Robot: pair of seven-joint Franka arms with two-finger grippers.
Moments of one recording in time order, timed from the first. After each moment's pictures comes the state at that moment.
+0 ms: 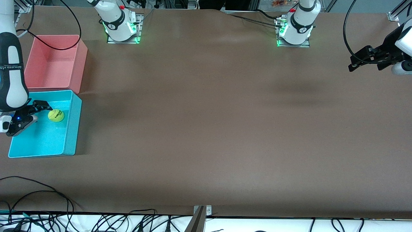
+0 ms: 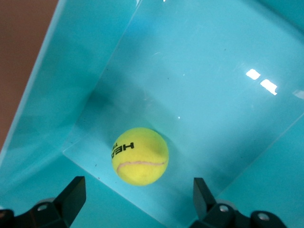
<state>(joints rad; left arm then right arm) -0.01 -0.03 -0.03 -1.54 -0.02 1.45 -0.12 -0.17 0.58 -0.28 -1.65 0.10 2.00 -1.14</state>
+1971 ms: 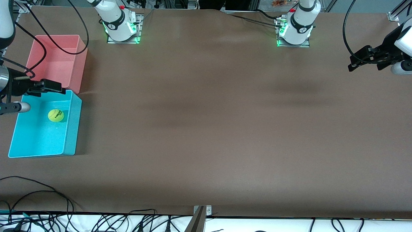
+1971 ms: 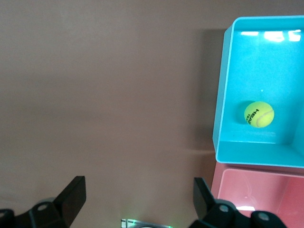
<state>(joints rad) -0.01 -0.03 -0.03 -1.54 -0.02 1.45 -0.12 -0.12 0.24 0.09 -1.42 0.06 1.46 -0.11</state>
